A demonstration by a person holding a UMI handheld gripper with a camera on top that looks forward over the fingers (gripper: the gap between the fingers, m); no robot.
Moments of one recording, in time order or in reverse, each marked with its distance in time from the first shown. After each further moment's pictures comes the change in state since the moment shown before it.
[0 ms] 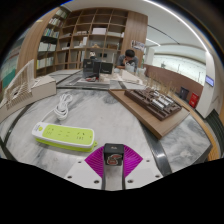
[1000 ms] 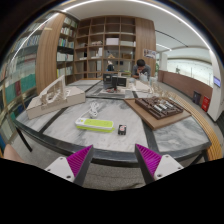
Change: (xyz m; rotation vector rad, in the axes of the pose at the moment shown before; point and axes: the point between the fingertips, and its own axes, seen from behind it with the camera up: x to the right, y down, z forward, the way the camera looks) arm -0.008 0.020 -0.214 0.087 -0.211 -0.002
